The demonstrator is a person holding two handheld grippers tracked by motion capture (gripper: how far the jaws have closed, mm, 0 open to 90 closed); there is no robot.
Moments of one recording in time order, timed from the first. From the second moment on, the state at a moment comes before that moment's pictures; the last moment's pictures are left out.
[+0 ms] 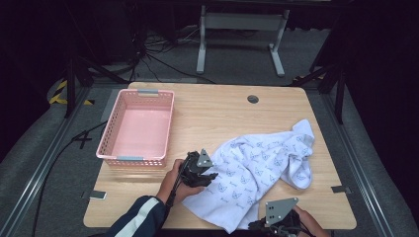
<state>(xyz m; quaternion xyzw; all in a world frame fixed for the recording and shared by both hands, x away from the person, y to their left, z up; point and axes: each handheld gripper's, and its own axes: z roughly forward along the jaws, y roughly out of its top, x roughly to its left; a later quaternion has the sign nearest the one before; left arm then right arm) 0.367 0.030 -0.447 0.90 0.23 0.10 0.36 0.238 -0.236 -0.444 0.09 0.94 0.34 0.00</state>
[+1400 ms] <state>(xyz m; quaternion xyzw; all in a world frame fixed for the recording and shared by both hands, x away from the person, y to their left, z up) 0.308 0.094 -0.461 0.91 0.25 0.10 0.32 0.457 -0.341 -0.451 0.45 0.80 0.31 0.24</state>
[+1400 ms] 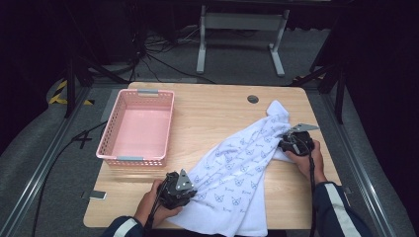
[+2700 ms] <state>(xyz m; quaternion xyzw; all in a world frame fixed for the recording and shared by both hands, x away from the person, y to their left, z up) 0.367 0.042 -0.459 0.91 0.22 0.09 0.33 0.429 -0.390 -0.452 0.52 0.76 0.28 0.27</state>
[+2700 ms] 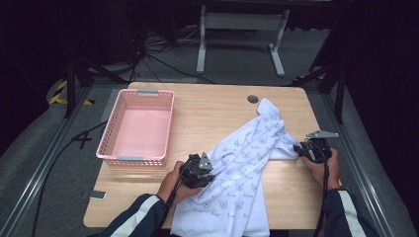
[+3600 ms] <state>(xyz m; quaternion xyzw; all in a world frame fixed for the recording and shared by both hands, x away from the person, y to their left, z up) 0.339 0.054 -0.463 0.92 0.20 0.08 0.34 0.411 -0.339 -0.426 0.43 0.79 0.36 0.24</state>
